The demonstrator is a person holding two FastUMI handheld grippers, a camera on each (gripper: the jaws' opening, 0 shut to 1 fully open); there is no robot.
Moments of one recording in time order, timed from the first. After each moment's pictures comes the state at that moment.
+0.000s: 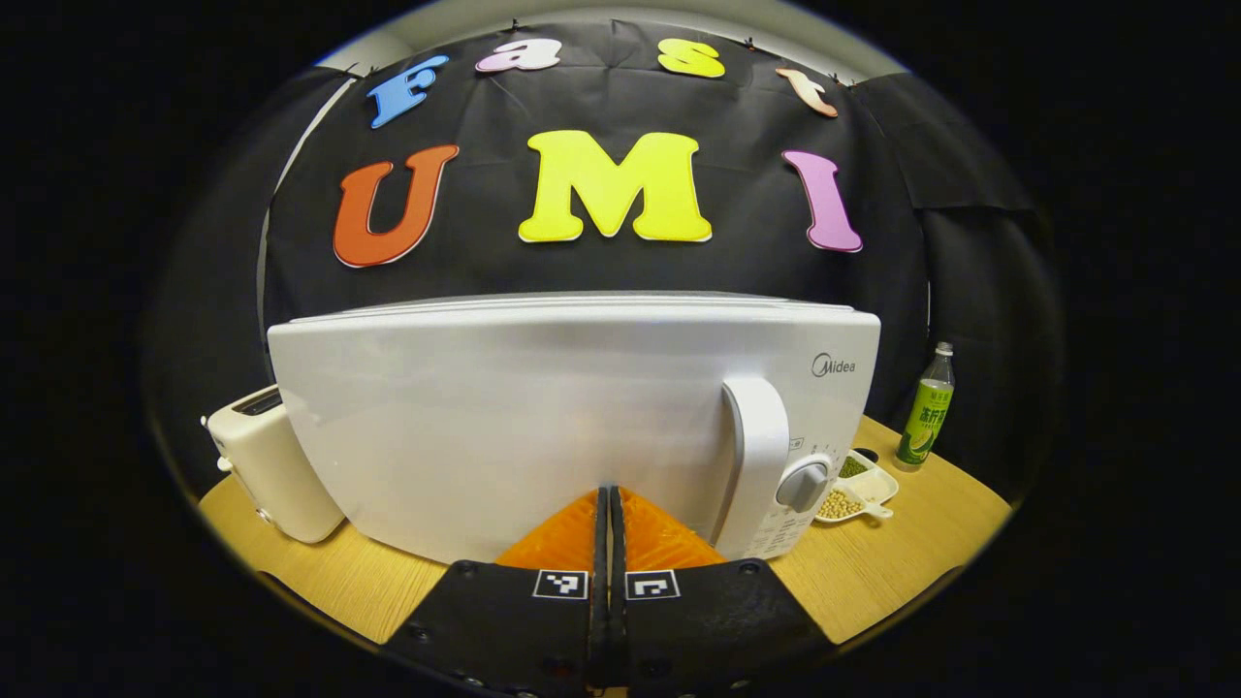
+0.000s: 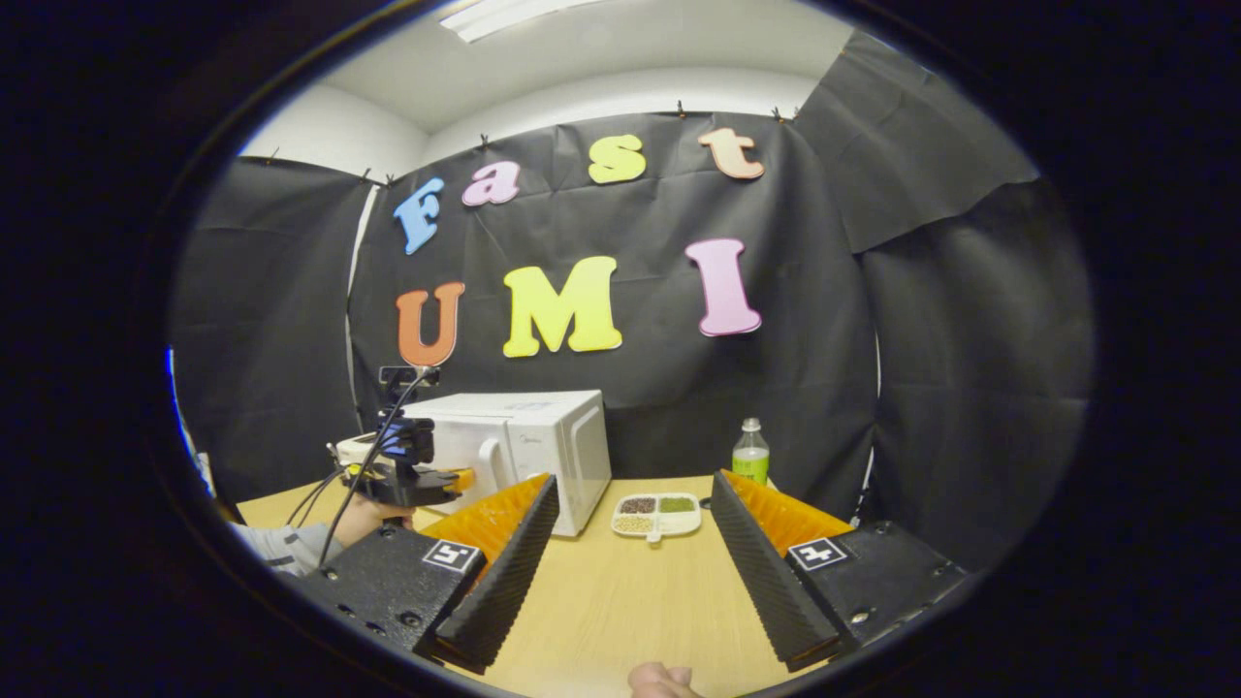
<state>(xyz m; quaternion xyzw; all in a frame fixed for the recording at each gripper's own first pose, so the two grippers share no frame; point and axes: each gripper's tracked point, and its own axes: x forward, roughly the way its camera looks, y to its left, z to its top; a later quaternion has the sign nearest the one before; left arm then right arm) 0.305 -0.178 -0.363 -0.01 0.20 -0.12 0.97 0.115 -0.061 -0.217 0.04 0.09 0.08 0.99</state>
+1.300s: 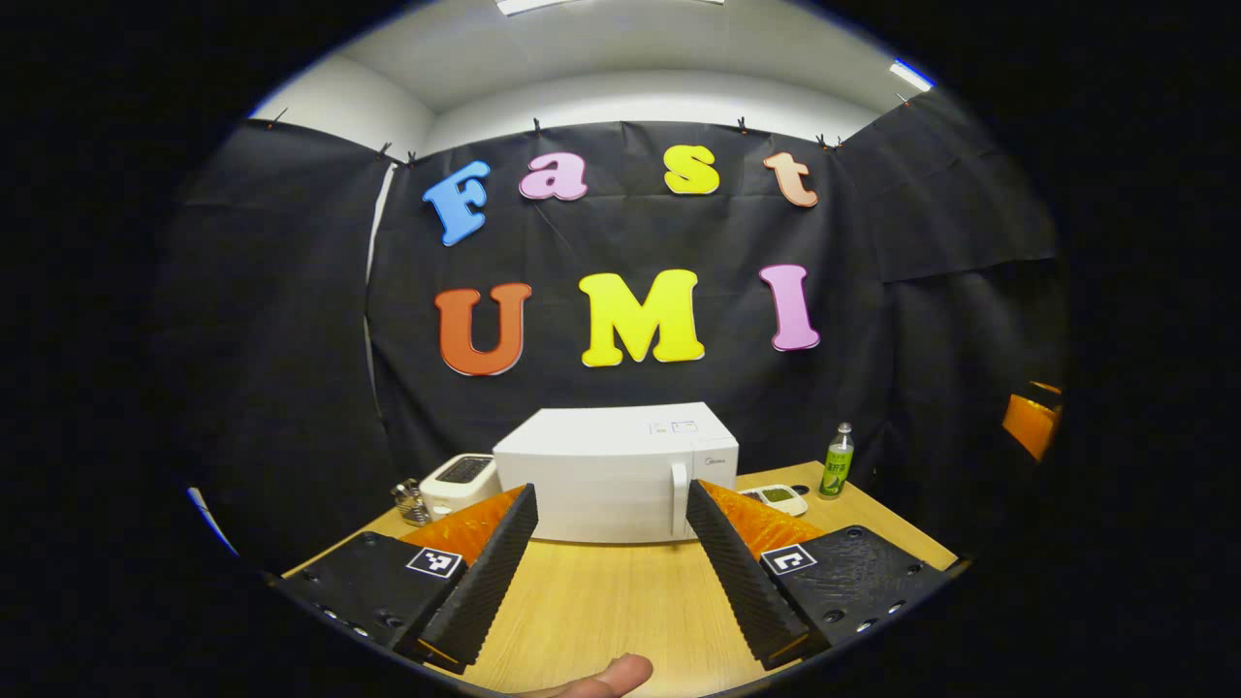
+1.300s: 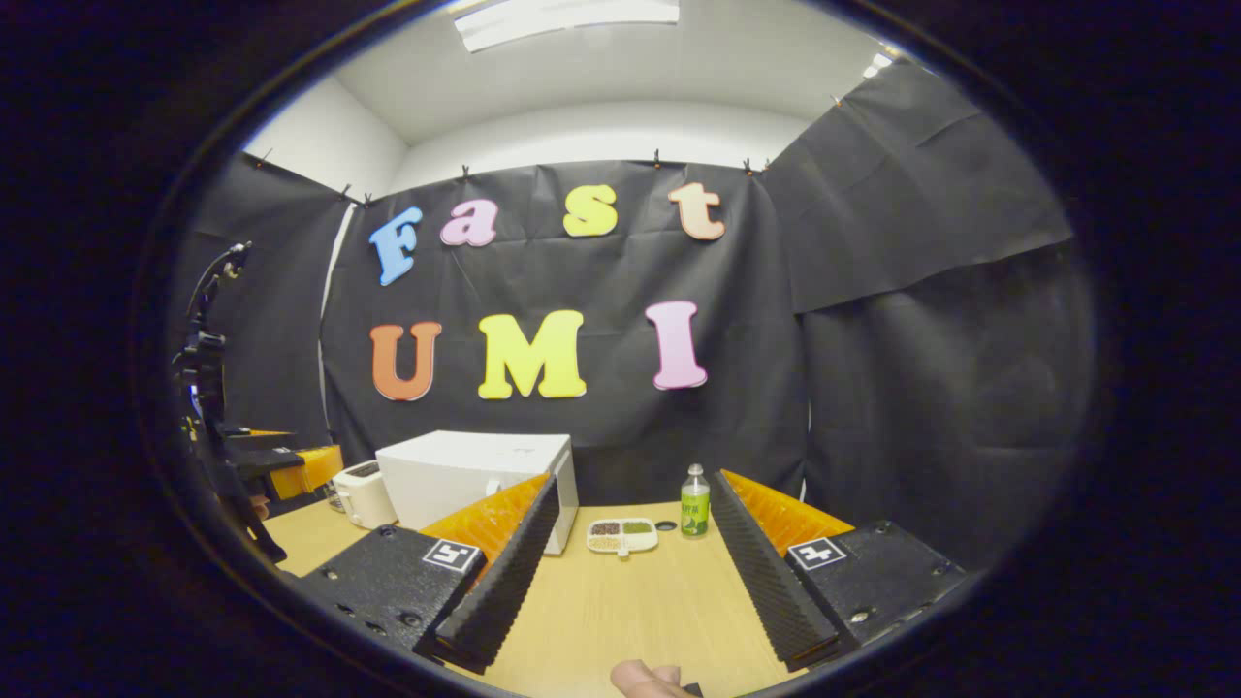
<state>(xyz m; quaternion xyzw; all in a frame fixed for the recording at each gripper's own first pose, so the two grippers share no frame) 0.025 -0.080 -0.081 0.03 0.09 -0.03 0.99 0.001 -0.065 -0.072 0.03 0.03 0.00 1.00</state>
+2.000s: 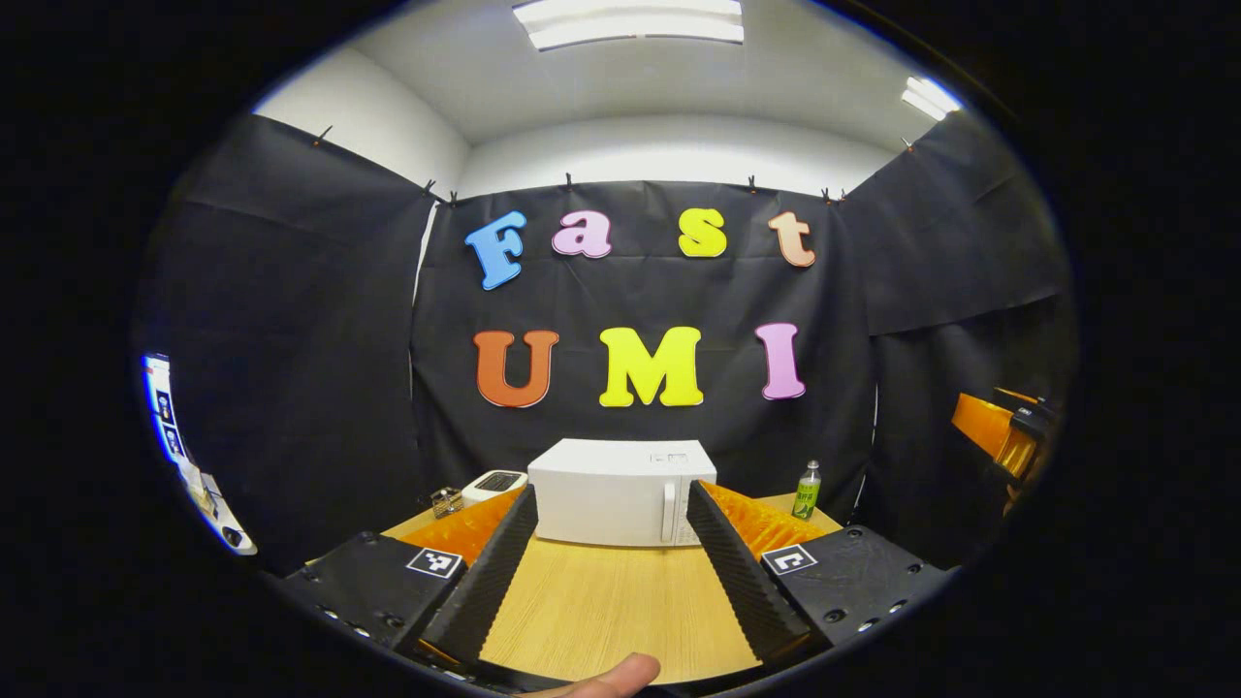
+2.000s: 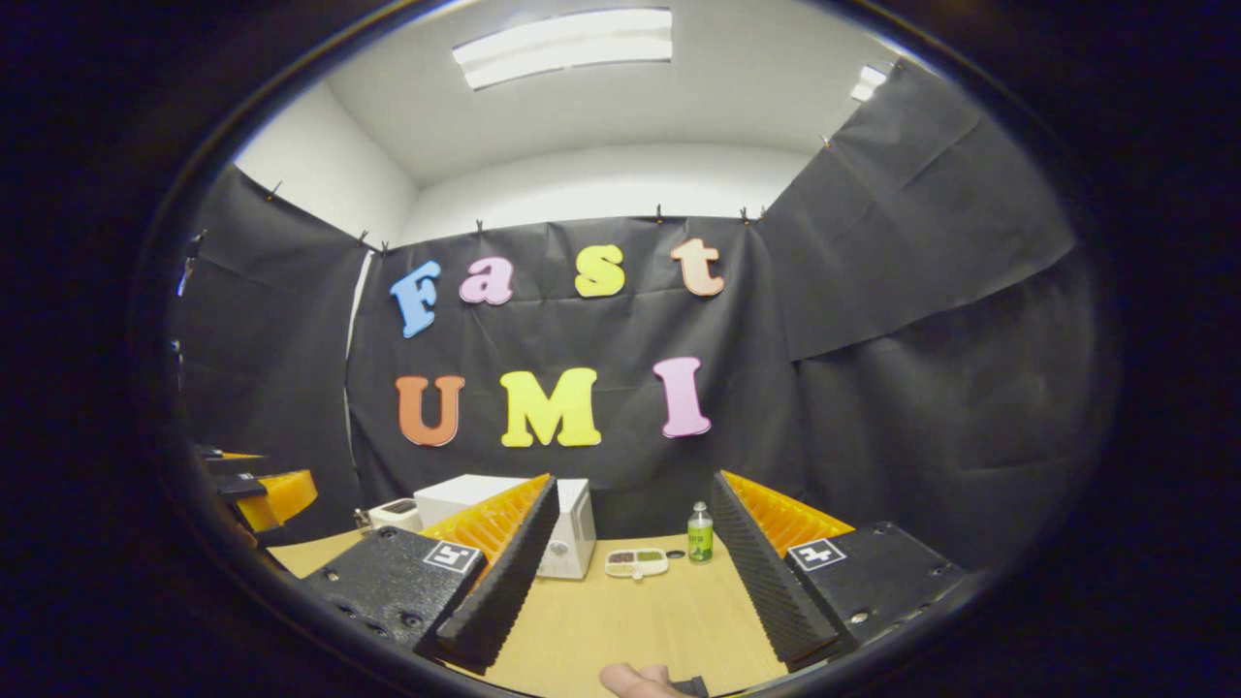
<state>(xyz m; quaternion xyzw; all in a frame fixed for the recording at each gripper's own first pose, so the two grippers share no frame) -0.102 -0.071 -0.036 -0.01 0.04 -0.03 1.00 -0.068 -0.059 -0.021 0.04 -0.02 0.01 1.00</state>
